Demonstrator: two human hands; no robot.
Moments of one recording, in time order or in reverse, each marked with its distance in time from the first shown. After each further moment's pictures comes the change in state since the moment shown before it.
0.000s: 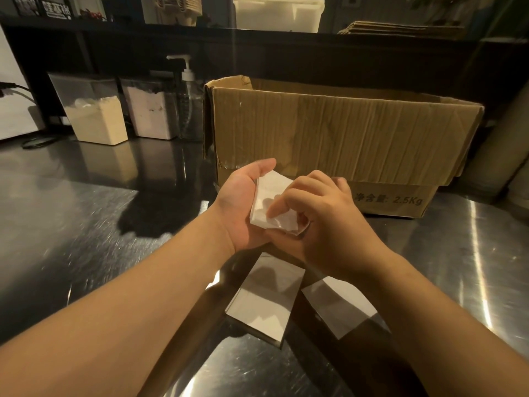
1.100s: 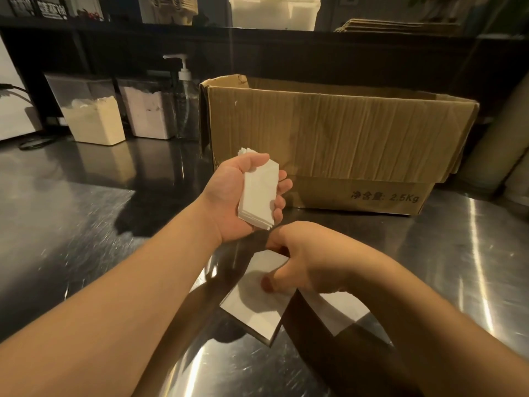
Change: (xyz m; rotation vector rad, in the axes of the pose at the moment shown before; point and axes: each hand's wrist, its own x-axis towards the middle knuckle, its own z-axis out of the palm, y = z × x) left_hand 0.009 0.009 -0.014 -0.021 -0.044 -0.013; right_hand 0.010 -0.019 -0.003 0.209 -0.829 0.481
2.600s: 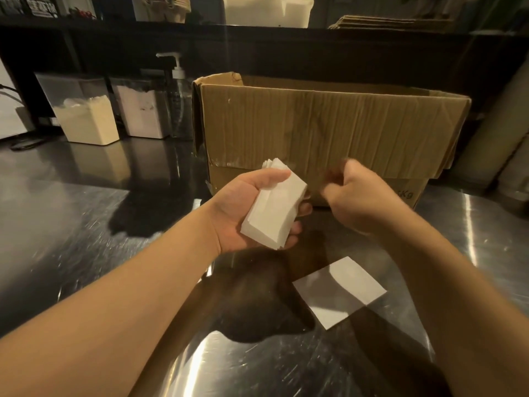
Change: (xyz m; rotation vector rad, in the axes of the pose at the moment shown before) left_hand -0.004 -0.013 0.008 0.194 -0.151 -0.141; right_hand -0.008 0.042 -0.045 0.291 0.652 0.142
